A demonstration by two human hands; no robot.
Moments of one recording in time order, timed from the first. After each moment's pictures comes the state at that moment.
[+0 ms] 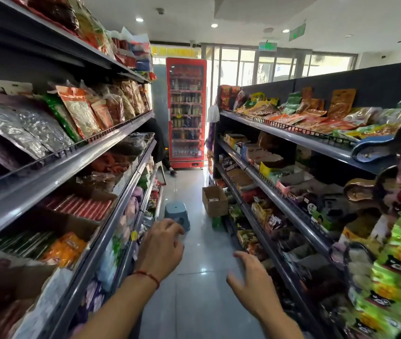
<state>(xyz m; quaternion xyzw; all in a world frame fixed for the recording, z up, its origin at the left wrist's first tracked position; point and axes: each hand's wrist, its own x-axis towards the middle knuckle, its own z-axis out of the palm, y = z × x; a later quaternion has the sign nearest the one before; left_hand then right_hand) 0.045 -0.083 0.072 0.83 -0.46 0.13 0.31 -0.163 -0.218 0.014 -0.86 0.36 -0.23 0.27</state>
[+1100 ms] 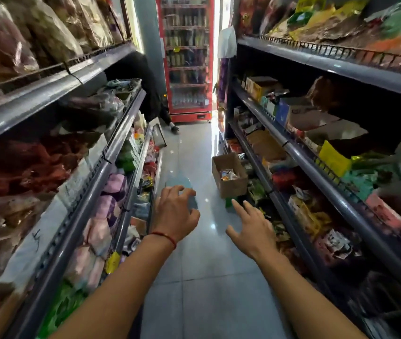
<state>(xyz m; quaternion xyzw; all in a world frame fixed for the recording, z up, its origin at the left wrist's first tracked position) 0.453 -0.534 0.005 0.86 -0.46 0.04 0.23 0.280 -0.669 -0.045 -0.89 0.40 -0.08 0.19</state>
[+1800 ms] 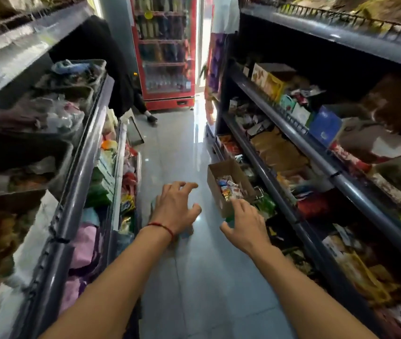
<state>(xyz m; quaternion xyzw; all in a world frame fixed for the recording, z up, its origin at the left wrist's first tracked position) 0.824 -0.799 -0.033 0.83 -0.51 -0.10 0.22 0.641 -0.905 -0.084 -0.87 0.46 -0.05 0.17</state>
